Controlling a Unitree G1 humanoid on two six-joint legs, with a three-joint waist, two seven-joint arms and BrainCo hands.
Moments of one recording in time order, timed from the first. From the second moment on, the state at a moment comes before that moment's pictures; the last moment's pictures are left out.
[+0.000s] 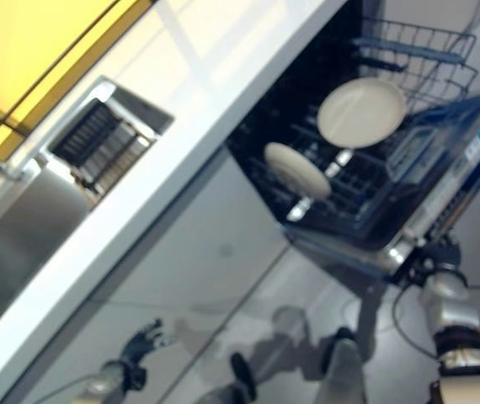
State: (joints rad) left arm -0.16 0.37 -0.31 0.88 -0.44 -0.18 -0.04; right arm -0.55 -0.72 0.00 0.84 0.61 0.01 -0.26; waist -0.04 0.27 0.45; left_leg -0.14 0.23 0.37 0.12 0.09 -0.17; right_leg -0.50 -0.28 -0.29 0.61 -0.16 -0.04
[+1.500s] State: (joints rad) left arm -0.12 0.31 -0.29 0.92 -0.33 -0.11 -0.05; right arm -0.55 -0.71 0.09 0.58 0.48 0.00 -0.15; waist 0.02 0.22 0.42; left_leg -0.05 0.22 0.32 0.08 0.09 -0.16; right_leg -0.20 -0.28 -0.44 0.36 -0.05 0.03
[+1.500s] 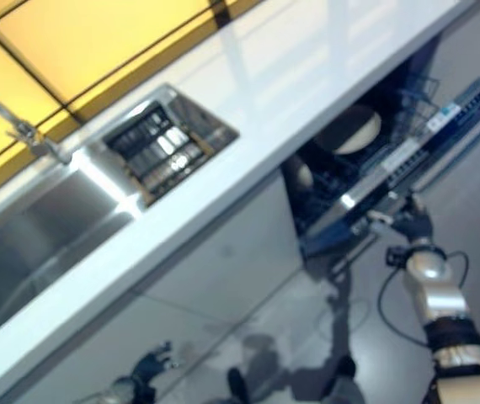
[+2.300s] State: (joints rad) left arm -0.03 0.34 -0.21 0.95 -0.29 -0.10 -0.06; right arm -0.47 -0.52 0.22 0.53 0.47 0.06 -0.08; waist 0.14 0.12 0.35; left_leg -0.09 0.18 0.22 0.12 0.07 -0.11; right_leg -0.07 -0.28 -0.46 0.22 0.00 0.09
